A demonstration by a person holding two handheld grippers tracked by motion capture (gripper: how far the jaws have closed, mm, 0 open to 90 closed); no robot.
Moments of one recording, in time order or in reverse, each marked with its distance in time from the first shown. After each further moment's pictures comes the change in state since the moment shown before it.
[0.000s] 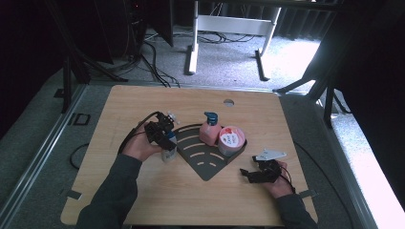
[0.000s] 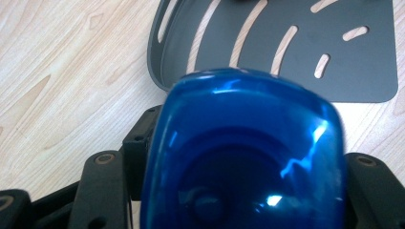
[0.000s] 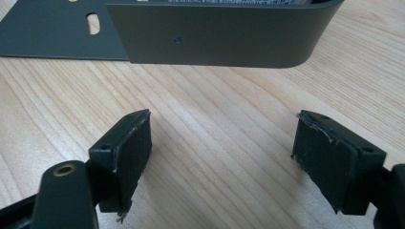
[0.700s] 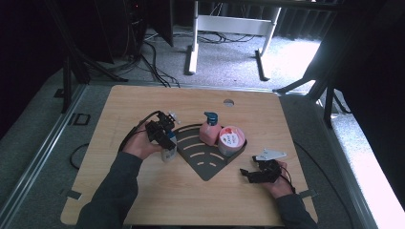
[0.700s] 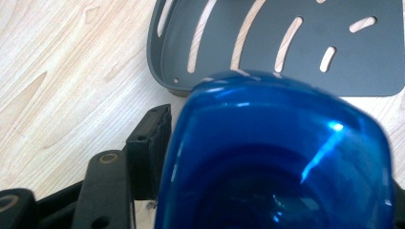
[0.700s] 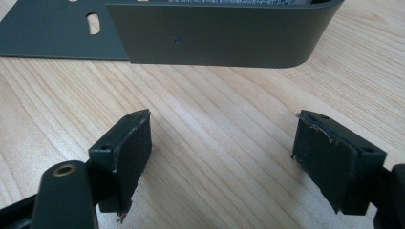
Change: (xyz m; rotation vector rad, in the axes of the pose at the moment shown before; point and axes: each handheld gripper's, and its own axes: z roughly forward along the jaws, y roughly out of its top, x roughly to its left) left arm 0.003 0.003 0.004 0.034 -0.008 0.009; right arm 0.000 0.000 0.000 0.001 0.000 0.000
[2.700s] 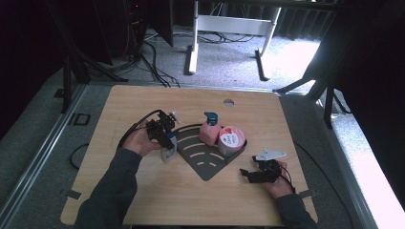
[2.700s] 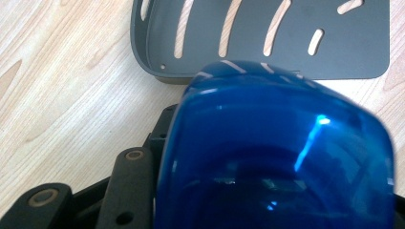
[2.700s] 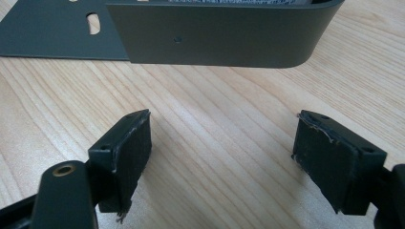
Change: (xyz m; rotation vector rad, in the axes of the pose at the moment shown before) left arm 0.004 0.005 -0.001 0.078 -0.063 0.014; right arm 0.000 0.000 0.000 0.000 0.001 0.000
